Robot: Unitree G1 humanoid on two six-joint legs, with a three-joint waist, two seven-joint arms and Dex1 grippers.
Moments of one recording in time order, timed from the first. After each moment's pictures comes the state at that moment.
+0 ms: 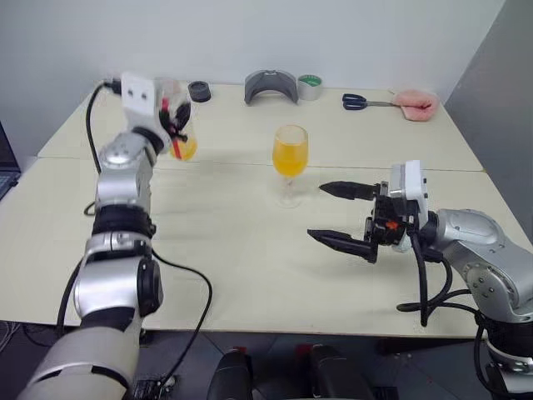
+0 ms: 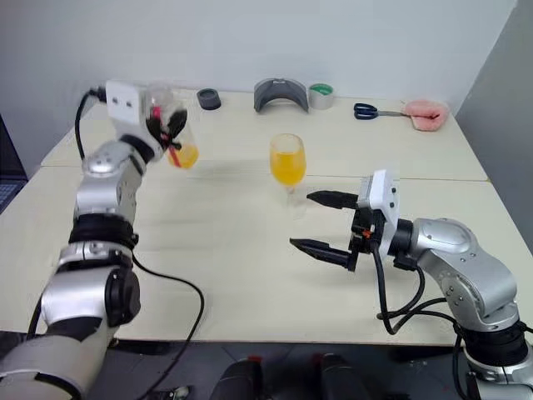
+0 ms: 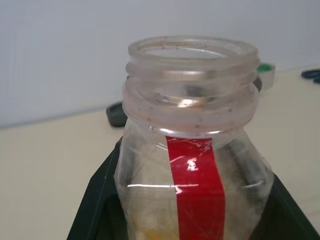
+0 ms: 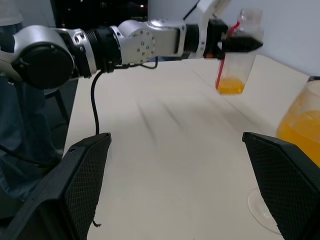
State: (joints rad) left arm -0.92 0.48 0.22 0.73 -0.10 0.10 -0.40; right arm -0.39 -0.62 0.00 -0.51 0.67 0.59 0.89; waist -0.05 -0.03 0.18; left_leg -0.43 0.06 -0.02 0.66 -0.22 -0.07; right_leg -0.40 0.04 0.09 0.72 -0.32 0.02
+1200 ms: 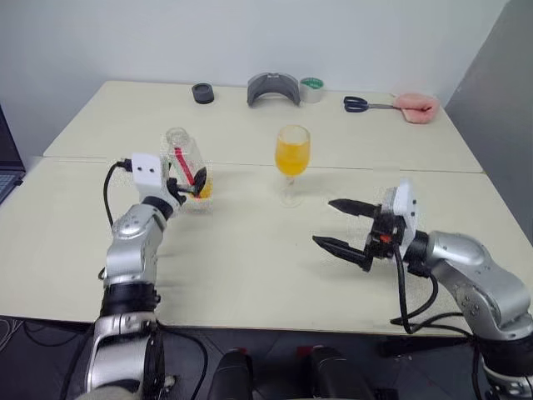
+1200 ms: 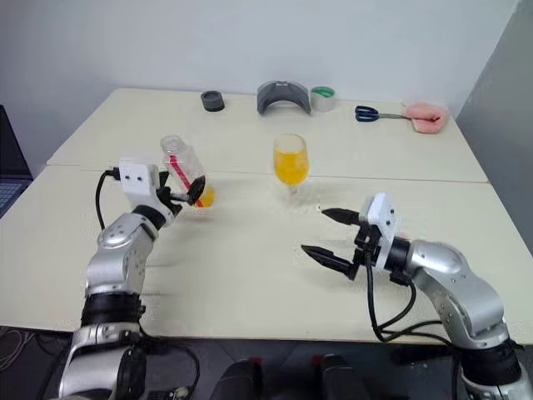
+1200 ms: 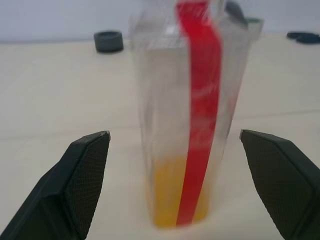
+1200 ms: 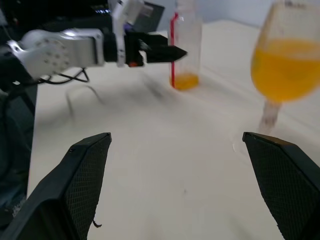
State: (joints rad) left arm -0.41 0.40 0.25 0.14 -0.24 0.33 -0.33; right arm -0.16 -0.59 -0.01 -0.50 0.57 0.54 0.74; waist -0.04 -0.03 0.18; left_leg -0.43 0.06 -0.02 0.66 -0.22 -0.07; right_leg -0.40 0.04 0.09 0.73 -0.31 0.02
